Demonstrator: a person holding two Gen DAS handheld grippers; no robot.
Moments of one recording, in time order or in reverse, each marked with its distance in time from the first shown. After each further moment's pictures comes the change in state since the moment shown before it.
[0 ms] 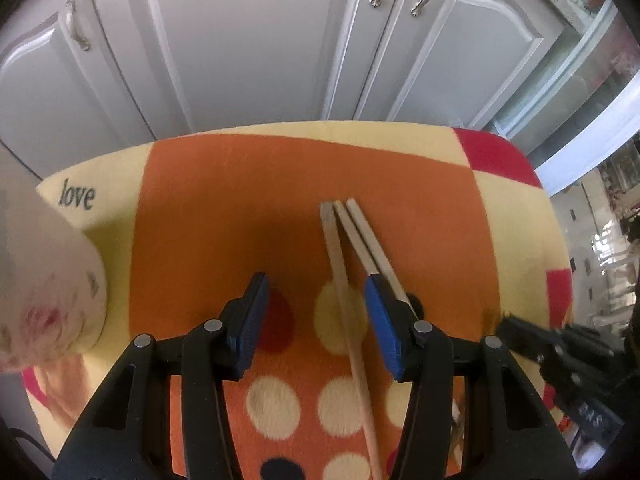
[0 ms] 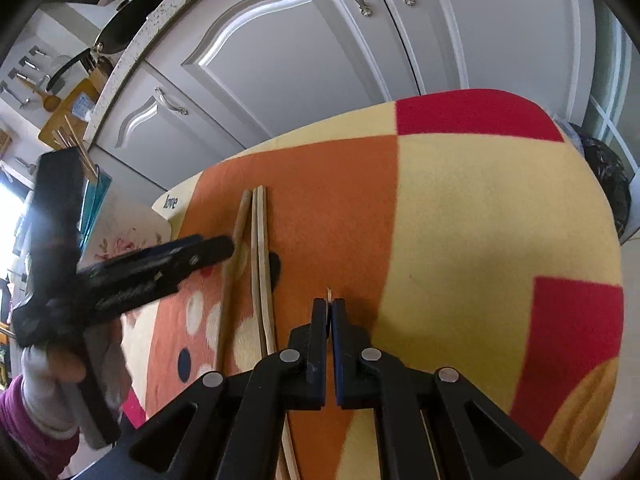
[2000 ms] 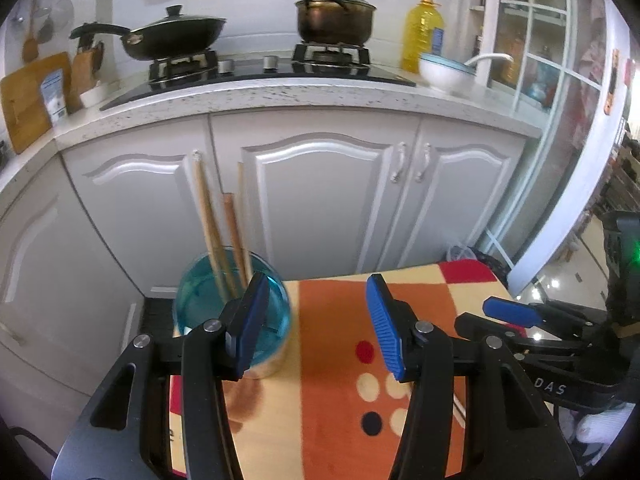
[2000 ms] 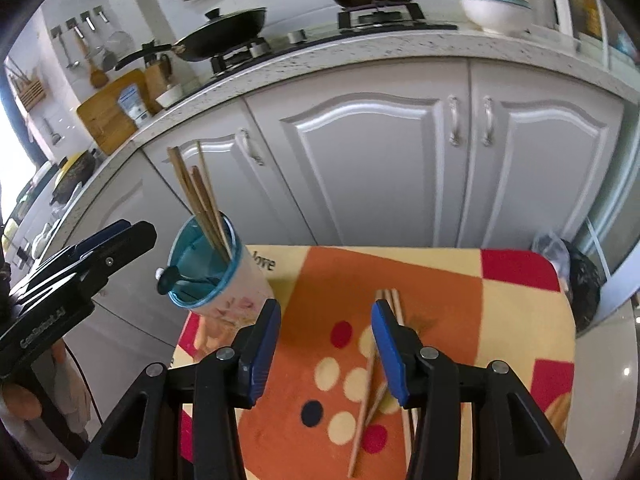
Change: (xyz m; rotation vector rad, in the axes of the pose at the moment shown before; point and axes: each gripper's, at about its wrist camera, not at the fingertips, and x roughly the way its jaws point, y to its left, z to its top) left arm -0.237 0.066 -0.044 0.020 -0.479 0.079; right arm -0.088 0.178 0.029 -0.199 -0.198 -0.111
